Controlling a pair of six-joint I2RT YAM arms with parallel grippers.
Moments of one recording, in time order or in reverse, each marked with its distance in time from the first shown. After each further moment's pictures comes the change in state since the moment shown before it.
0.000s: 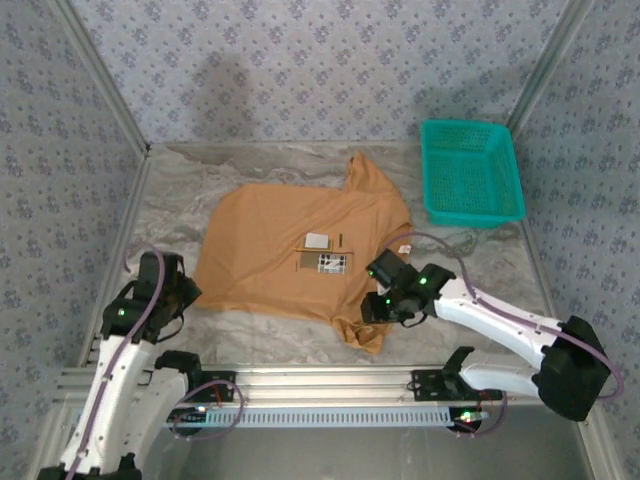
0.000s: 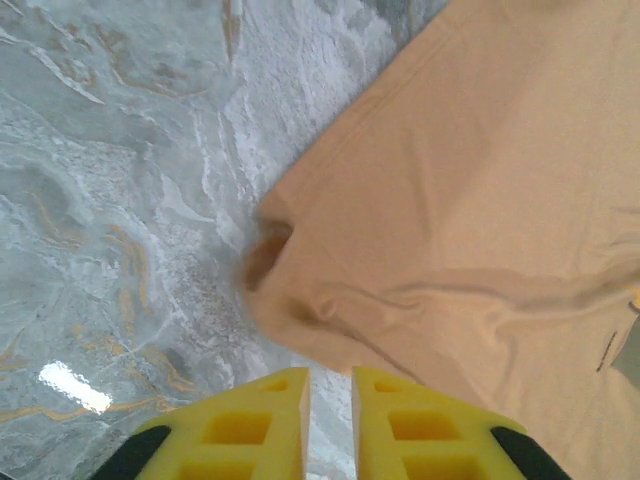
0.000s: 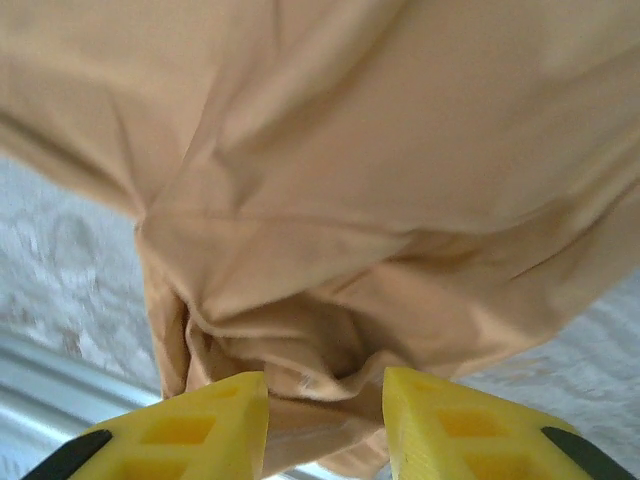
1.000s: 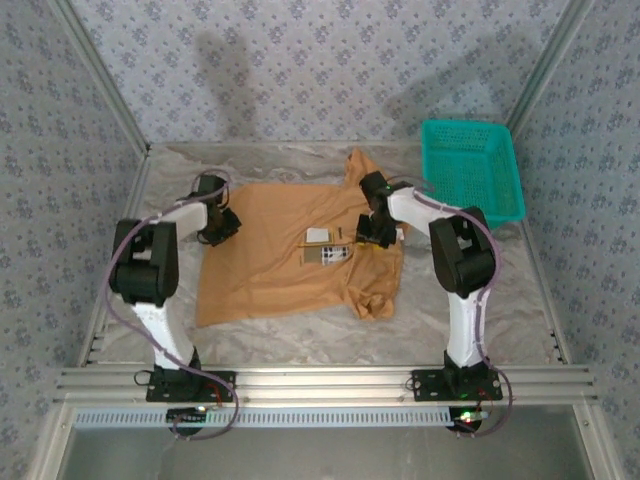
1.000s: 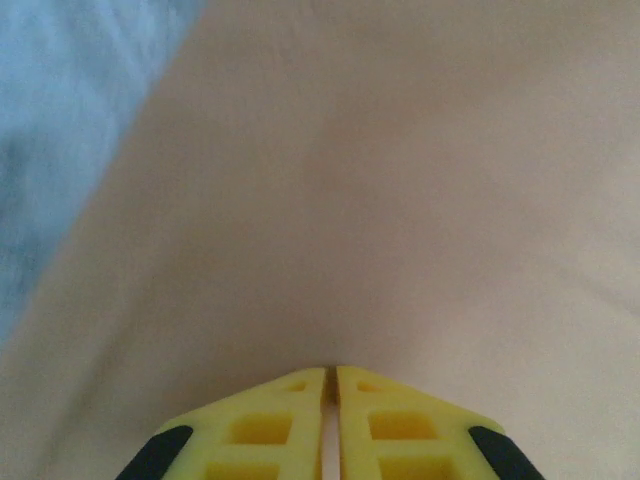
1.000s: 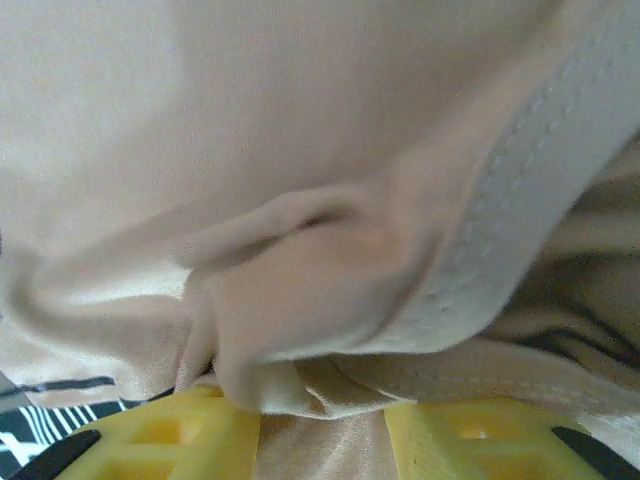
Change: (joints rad) left arm 0.062 1.363 0.507 0.627 0.226 0.144; right arm -0.389 0.941 0.757 0.022 0.037 -0.093
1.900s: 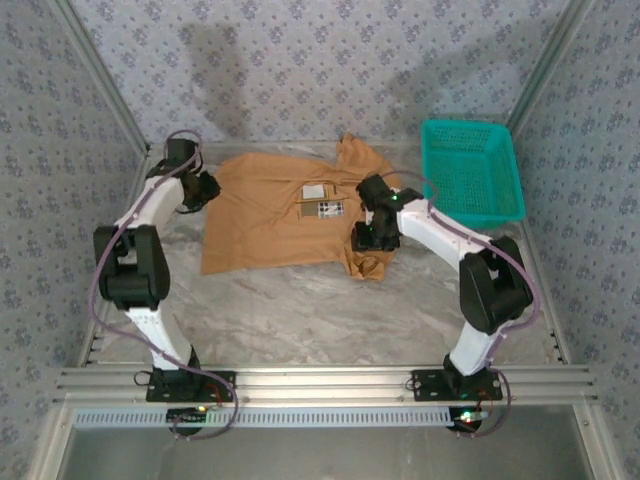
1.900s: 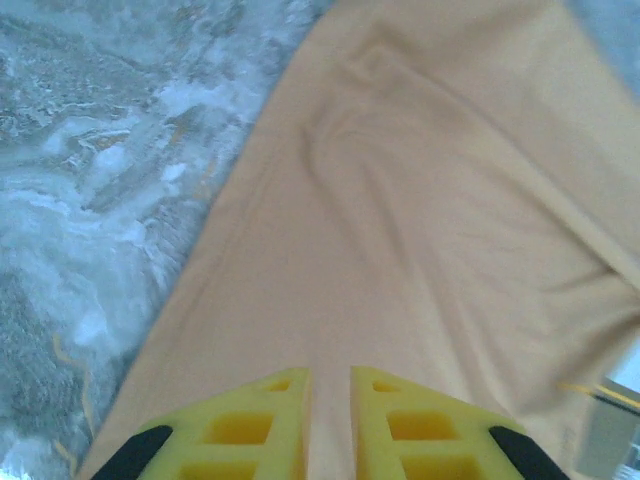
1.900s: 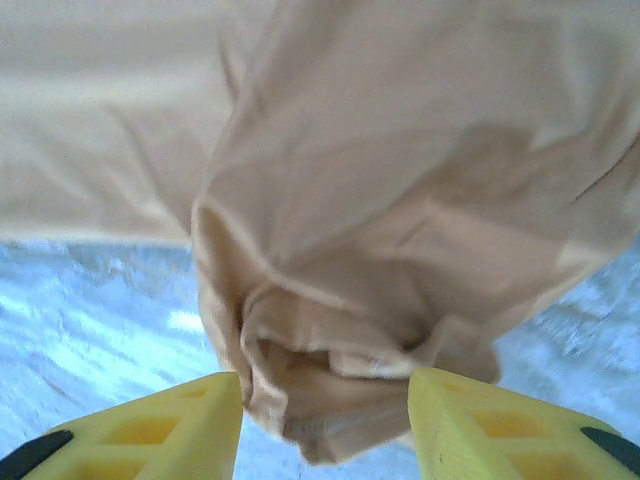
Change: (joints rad) left arm 0.079 -0.131 0.187 -0.127 0.050 0.077; right arm 0.134 -0.365 -0.229 -0.048 0.034 -0.140
